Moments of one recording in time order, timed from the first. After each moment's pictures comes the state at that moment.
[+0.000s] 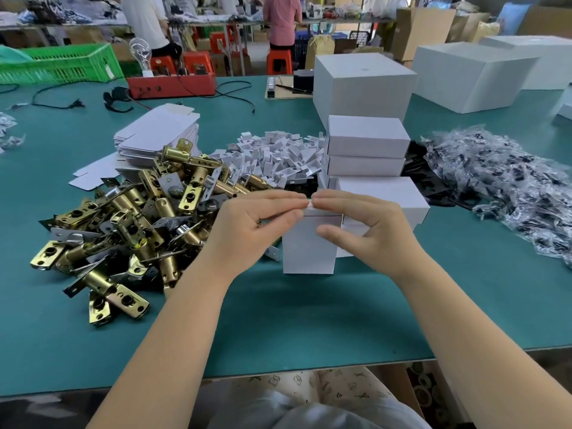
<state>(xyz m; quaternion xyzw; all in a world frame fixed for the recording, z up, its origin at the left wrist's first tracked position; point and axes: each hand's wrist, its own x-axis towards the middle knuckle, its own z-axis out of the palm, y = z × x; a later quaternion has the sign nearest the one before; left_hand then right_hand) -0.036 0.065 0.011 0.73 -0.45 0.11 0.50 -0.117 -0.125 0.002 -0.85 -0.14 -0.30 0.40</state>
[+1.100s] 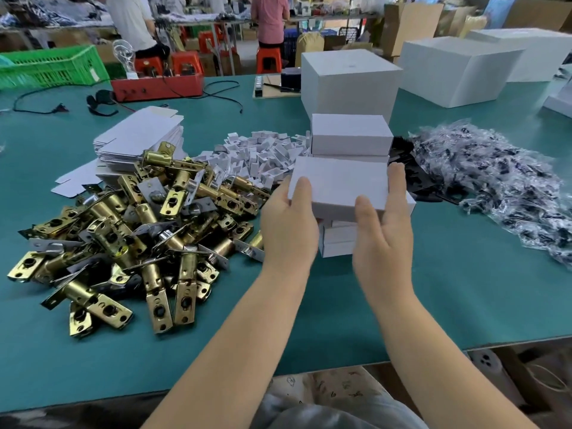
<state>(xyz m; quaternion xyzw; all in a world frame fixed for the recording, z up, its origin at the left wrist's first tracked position) -0.079 -0.022 0.020 0.62 -0.10 -0.05 0.78 -0.133 -0.103 -0.007 -0.70 0.11 -0.40 0.58</state>
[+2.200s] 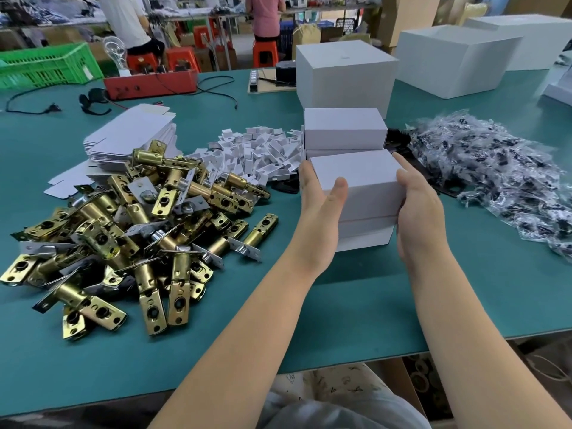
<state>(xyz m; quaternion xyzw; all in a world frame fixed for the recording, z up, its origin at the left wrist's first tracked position) -0.085 -0.040 0.012 0.67 -0.26 -0.19 0.67 -0.117 -0.179 -0.006 -0.62 0.19 -0.32 0.69</state>
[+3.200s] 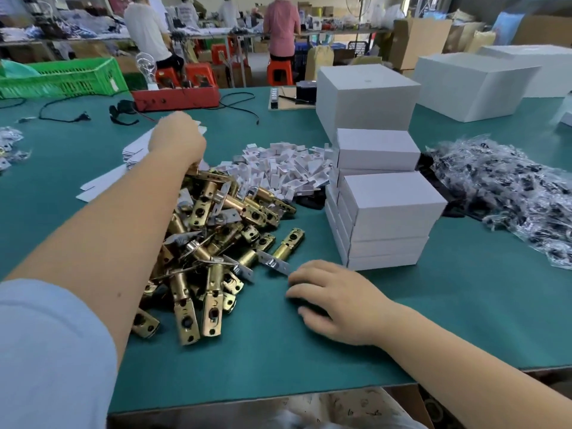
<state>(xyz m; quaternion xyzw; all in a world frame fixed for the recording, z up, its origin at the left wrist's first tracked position) 0.150 0.089 0.082 0.98 -0.06 0.12 0.13 -0.121 -0.089 -0.042 -0.94 -0.27 -0.15 0.12</state>
